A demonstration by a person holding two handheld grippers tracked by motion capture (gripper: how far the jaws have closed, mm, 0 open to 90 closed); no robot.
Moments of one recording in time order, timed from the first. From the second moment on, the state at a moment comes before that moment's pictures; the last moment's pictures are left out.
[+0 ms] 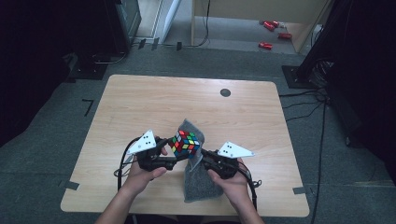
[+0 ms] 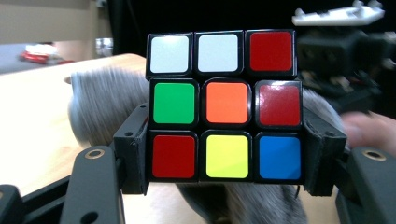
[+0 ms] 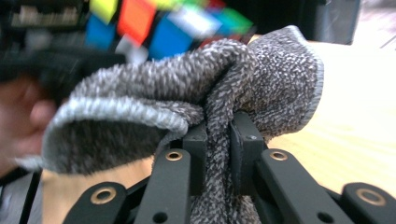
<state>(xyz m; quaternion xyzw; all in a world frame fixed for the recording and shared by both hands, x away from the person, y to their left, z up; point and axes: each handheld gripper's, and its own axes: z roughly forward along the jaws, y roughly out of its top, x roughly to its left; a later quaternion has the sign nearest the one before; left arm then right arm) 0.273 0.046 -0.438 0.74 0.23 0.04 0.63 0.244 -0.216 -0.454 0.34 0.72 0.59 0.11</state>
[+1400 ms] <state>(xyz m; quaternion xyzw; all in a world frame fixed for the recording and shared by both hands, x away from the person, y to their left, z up) 0.276 0.055 -0.455 0.75 0.24 0.02 0.62 0.244 -0.213 -0.471 0.33 0.74 0.58 0.07</state>
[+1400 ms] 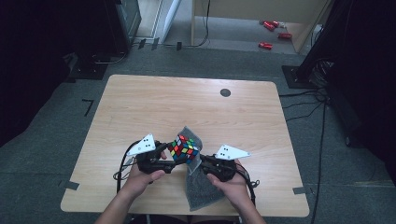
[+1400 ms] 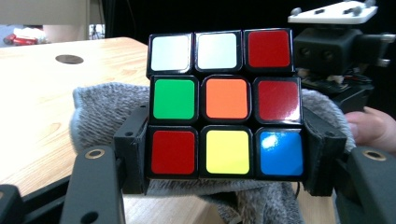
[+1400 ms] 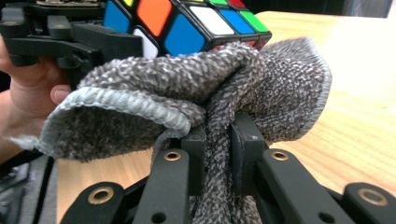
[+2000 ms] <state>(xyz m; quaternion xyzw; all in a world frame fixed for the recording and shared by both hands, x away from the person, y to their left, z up) 0.279 0.057 -0.456 0.75 0.24 0.02 0.61 0.245 -0.215 -0.471 0.33 0.74 0.58 0.07</state>
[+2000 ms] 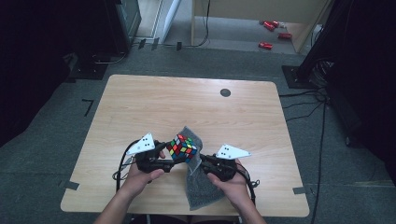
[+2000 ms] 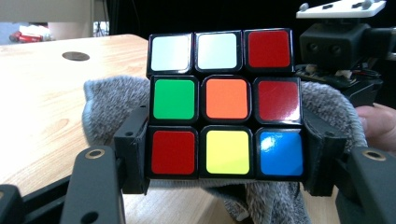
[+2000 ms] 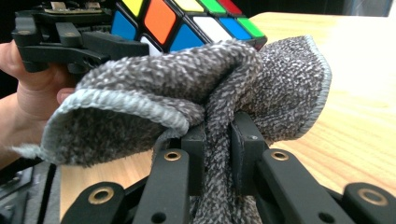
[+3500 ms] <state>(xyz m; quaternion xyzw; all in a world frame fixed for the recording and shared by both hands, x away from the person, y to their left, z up) 0.273 0.055 -0.454 0.76 0.23 0.03 0.61 0.246 -0.209 -0.475 0.35 0.74 0.58 0.07</state>
